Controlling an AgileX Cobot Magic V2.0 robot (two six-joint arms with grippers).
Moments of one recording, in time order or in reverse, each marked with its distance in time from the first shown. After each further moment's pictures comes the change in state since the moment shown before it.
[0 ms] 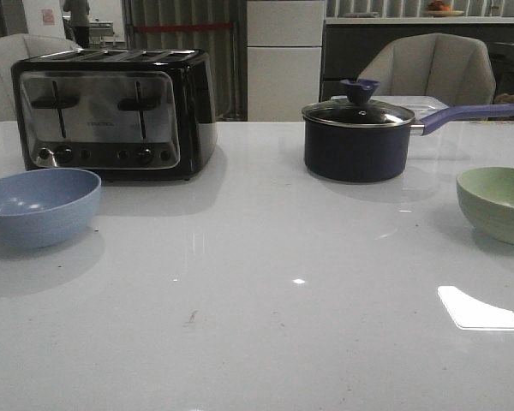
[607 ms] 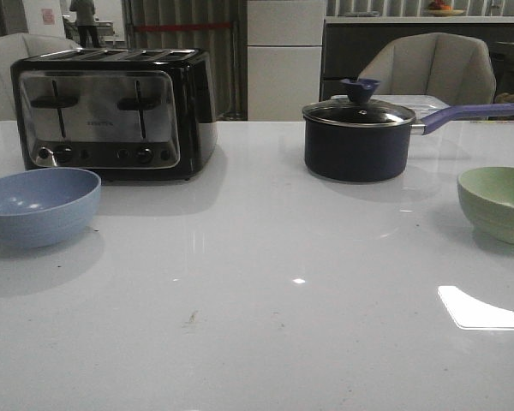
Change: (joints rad) left arm 0.000 0.000 -0.179 -0.058 0.062 0.000; right arm -0.002 0.000 -0.192 -0.071 0.060 0.000
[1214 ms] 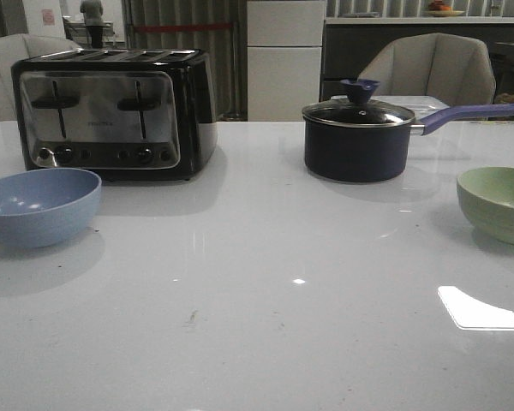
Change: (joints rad) left arm 0.000 0.341 -0.655 0.013 0.498 0.000; right arm 0.000 0.369 -0.579 -0.041 0.477 -0.002
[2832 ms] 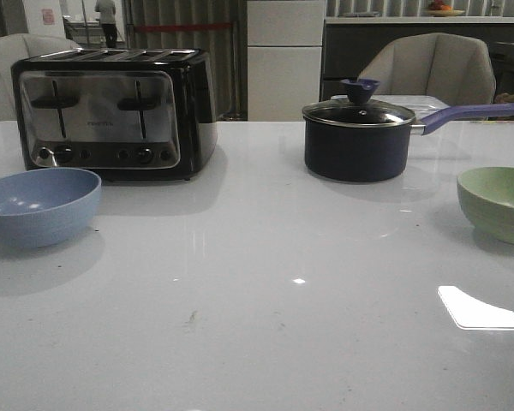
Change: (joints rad) left arm 0.000 0.195 0.135 0.010 0.214 0.000; right arm 0.000 0.375 -0.005 0.014 0.289 0.000
